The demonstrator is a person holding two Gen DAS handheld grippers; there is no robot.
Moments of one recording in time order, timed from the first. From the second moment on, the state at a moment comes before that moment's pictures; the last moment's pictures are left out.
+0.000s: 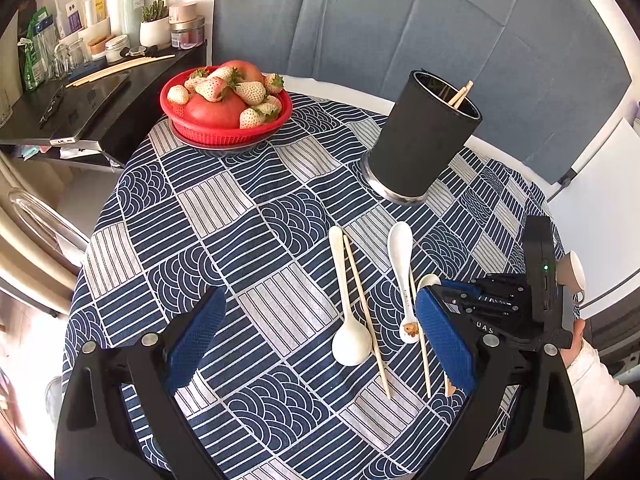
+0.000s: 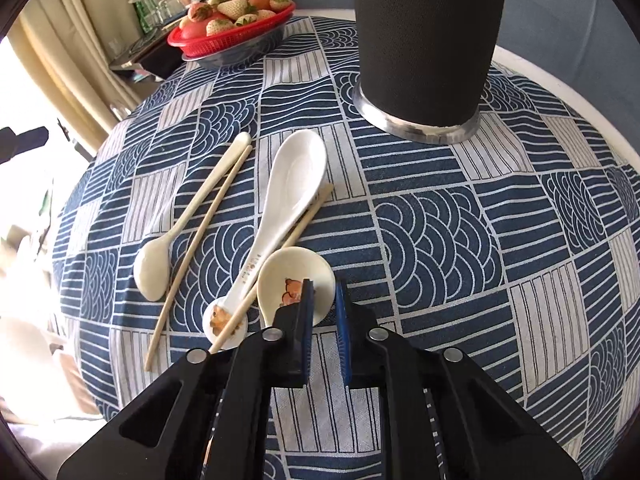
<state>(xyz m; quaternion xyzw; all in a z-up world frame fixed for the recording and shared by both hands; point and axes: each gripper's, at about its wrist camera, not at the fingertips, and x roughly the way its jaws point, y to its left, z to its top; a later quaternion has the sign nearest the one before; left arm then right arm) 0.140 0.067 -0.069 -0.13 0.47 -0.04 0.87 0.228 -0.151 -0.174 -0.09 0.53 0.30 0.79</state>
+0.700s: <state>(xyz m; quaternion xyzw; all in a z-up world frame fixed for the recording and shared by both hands) 0.150 0.011 -0.092 -0.09 0.51 -0.12 0.85 0.234 -0.185 -0.133 0.05 0.49 0.28 0.82</state>
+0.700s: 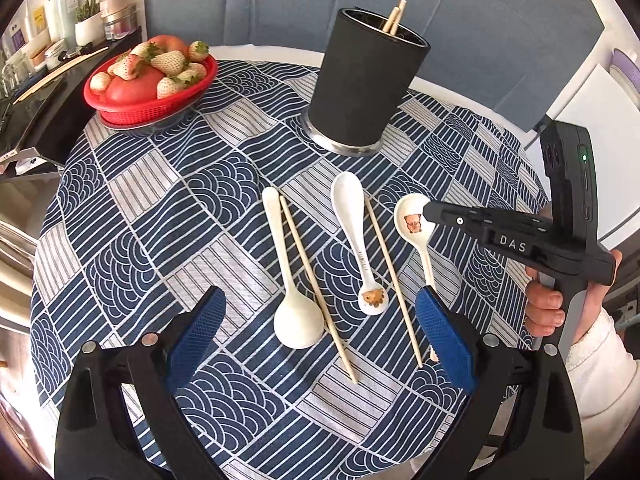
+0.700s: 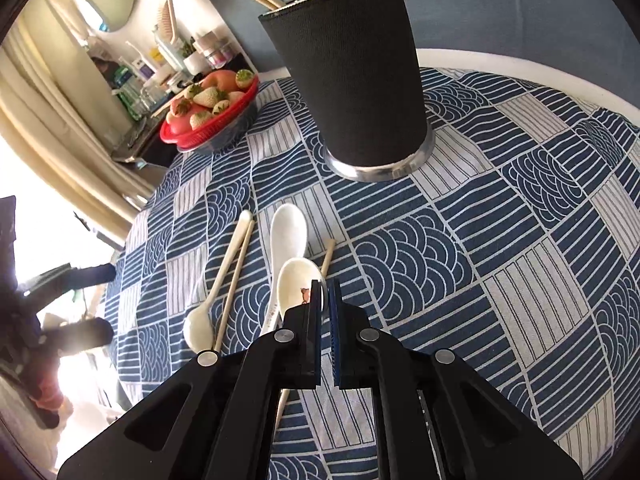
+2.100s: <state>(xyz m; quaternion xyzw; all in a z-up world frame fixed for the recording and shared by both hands) 0.164 -0.038 -0.041 -0.04 0.49 -0.22 0.84 0.202 -0.176 0.019 0.06 0.33 0.36 0.87</state>
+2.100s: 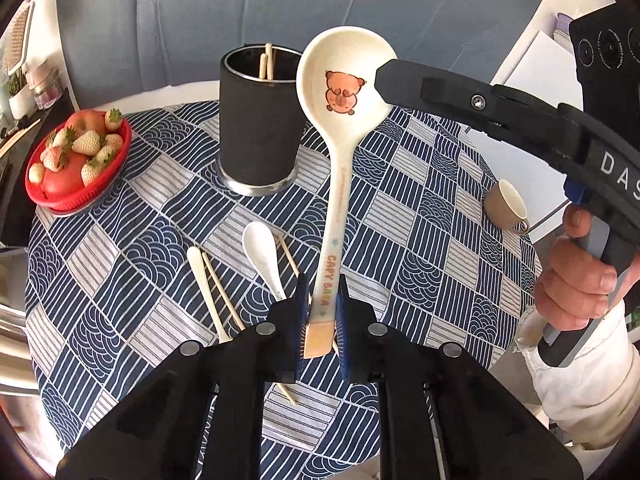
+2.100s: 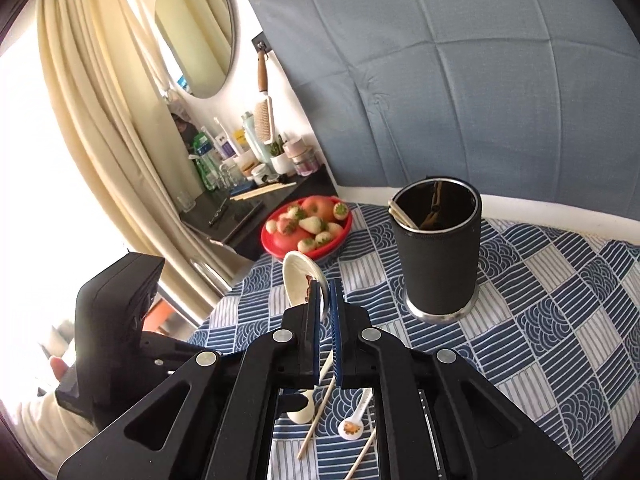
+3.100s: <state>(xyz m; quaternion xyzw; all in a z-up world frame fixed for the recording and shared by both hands) 0.288 -0.069 0.025 -0.02 0.44 -0.30 0.85 0.253 -0.207 0.099 0.03 0.22 0.28 0.93</state>
